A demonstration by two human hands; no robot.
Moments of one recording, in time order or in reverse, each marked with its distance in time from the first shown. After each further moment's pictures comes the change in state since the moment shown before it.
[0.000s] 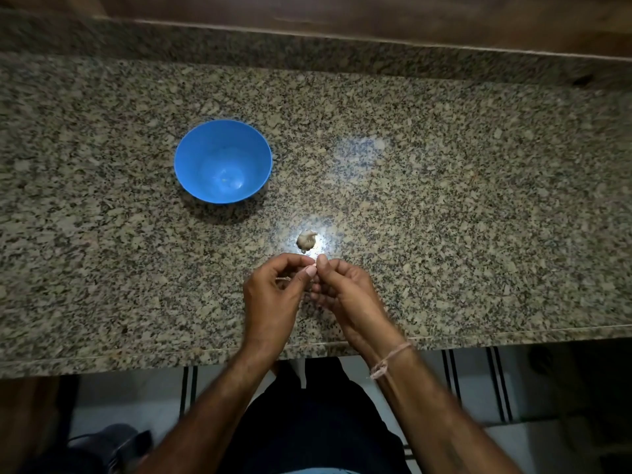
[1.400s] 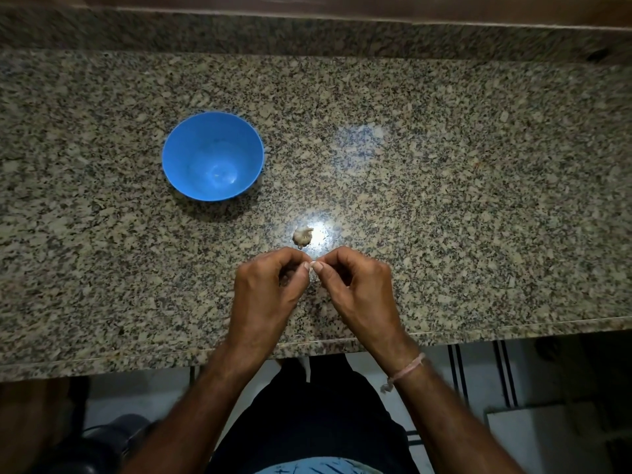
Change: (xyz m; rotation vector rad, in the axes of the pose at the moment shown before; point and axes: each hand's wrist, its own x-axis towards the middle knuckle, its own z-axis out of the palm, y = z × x) left_hand 0.009 0.022 -0.011 0.379 -0.081 0.219; right_hand -0.013 -0.017 -0.013 -0.915 0.111 -0.661
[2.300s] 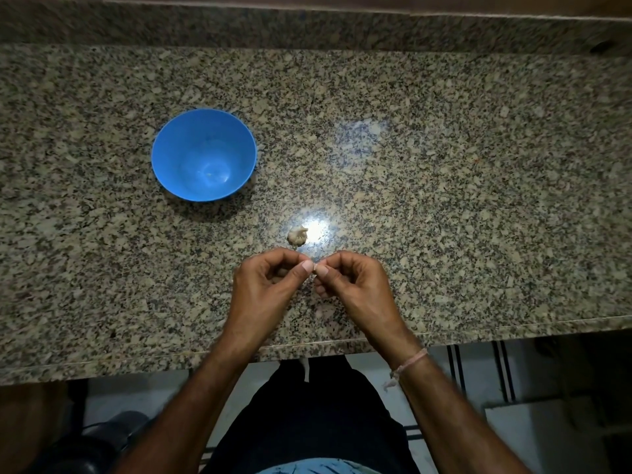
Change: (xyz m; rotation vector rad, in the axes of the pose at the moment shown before) left_hand 0.006 -0.007 0.007 -0.379 -0.132 -0.234; right_hand 0.005 0.021 -0.004 0.487 -0.118 0.321
